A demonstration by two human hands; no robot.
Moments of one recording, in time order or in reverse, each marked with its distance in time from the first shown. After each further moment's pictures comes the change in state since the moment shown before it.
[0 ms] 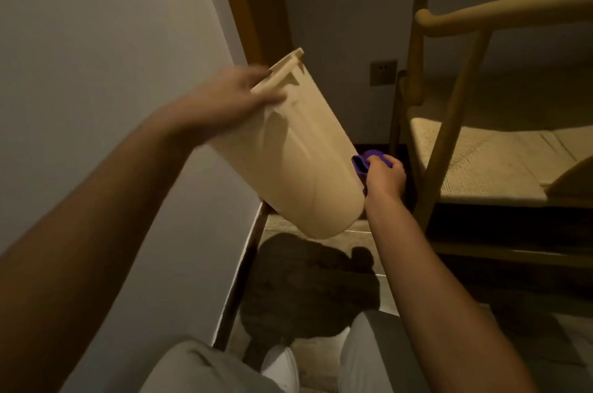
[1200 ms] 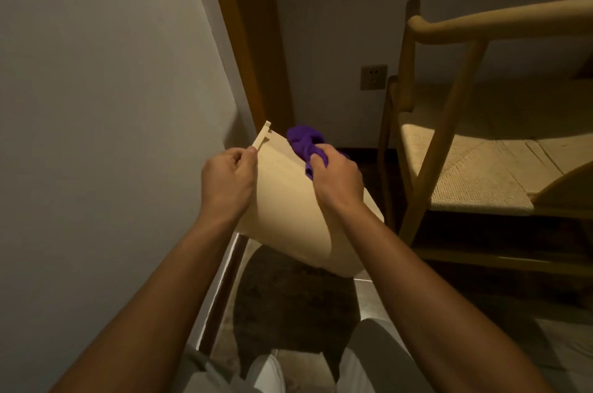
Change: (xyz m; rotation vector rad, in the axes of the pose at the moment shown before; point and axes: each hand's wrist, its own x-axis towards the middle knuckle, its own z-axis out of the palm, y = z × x) left_hand -0.021 -0.088 0.108 -0.251 0.502 -0.089; right_hand -0.023 0.001 0.029 -0.808 -0.336 -0.577
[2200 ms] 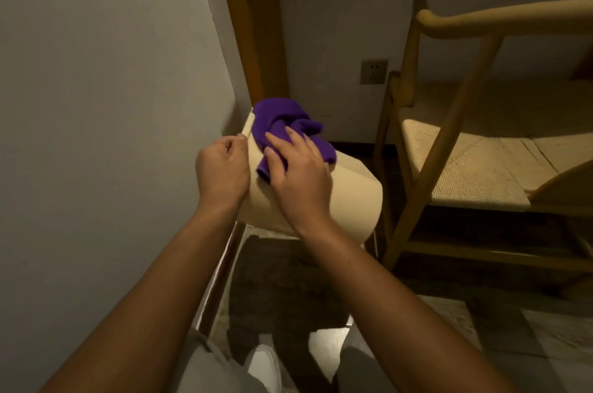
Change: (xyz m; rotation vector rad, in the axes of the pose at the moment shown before) left_hand 0.012 -0.007 -0.008 -0.094 0.095 -0.027; right_hand -0.059 -0.053 0.027 -0.015 0.130 -0.396
